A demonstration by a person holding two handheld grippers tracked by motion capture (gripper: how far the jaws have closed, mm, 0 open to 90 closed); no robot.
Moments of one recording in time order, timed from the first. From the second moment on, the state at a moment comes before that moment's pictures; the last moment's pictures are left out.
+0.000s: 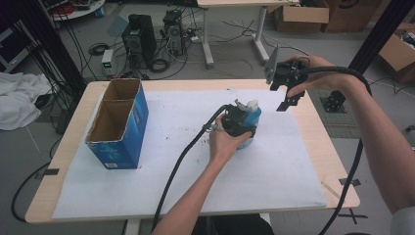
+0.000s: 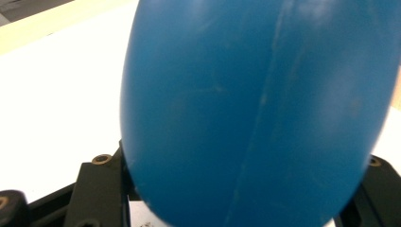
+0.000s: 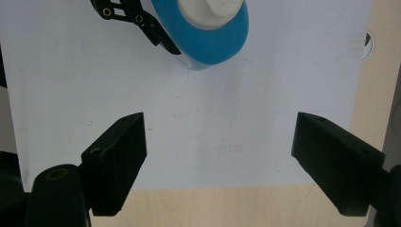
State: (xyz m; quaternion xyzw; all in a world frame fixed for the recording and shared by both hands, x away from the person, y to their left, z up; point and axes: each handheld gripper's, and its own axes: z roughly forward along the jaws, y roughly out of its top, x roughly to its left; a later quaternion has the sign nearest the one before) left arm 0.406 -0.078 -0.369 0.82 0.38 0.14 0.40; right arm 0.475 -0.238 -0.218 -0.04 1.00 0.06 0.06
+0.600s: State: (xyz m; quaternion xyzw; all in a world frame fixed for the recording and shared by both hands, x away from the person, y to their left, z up) left arm 0.404 -0.078 -0.370 0.83 0.36 0.16 0.40; right arm 0.474 -0.238 -0.218 -0.04 1.00 0.05 0.06
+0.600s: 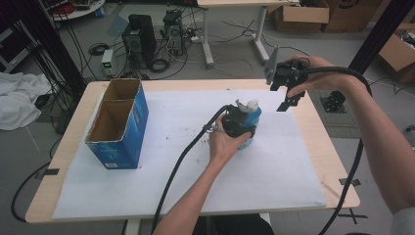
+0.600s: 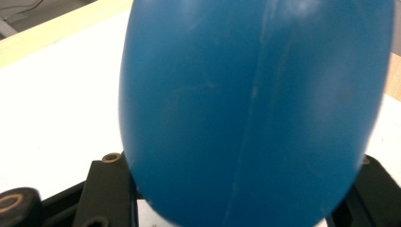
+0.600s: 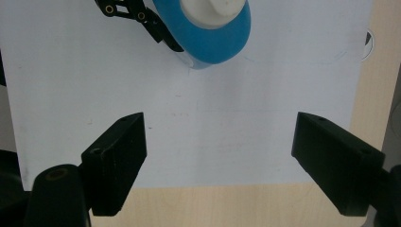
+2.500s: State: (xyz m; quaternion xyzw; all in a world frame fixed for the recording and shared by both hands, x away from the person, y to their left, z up) left arm 0.330 0.036 -0.365 0.90 0.13 0.07 0.41; right arm 0.473 -0.230 -0.223 -0.05 1.00 0.04 0.06
